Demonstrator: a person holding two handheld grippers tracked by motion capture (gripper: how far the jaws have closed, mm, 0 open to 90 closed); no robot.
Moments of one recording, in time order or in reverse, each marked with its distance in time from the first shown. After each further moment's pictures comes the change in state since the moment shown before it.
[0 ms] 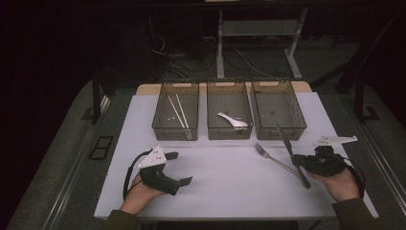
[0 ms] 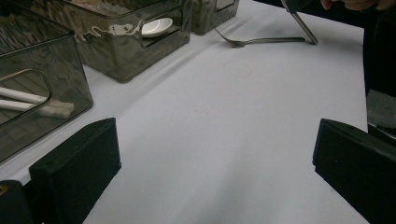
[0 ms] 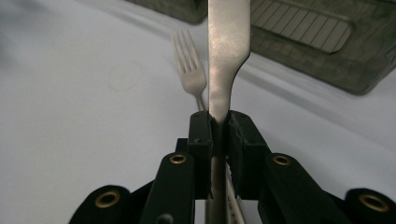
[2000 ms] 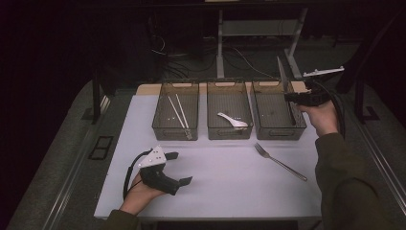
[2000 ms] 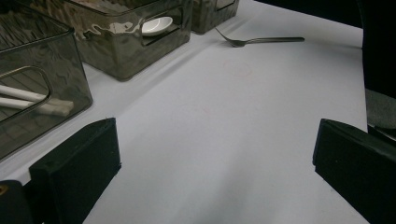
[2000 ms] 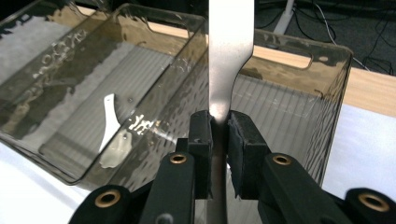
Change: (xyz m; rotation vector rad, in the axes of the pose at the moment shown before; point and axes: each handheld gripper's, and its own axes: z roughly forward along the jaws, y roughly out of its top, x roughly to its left) left arm 0.001 -0.001 0.001 -0.001 -0.004 -0.010; right arm -0.066 0.162 0.033 -0.112 -0.135 0.078
